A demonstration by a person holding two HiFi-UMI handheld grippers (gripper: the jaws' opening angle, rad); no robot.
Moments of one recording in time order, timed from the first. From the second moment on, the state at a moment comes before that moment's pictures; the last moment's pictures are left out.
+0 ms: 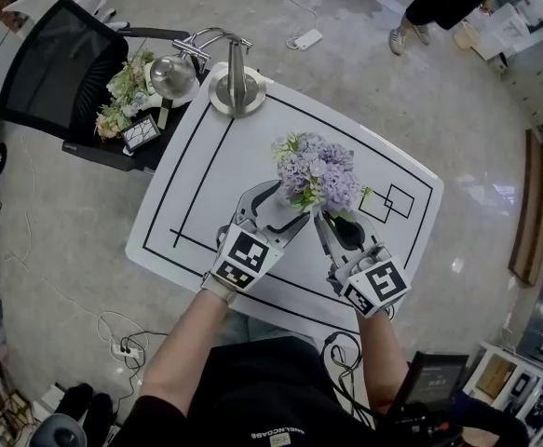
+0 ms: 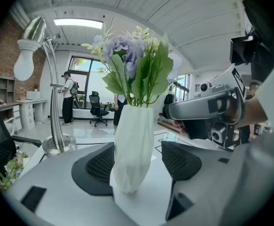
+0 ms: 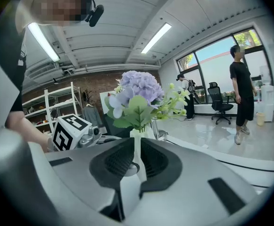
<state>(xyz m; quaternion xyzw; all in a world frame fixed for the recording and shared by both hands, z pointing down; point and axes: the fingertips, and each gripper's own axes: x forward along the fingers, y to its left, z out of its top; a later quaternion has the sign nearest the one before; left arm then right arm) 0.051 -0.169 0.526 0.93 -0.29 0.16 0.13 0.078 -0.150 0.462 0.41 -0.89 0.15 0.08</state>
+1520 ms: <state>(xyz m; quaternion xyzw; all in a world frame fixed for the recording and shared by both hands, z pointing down) 0.049 -0.085 0.299 0.96 -0.28 0.01 0.02 0.104 -0.071 0.279 0.45 -0.89 0.04 -0.02</state>
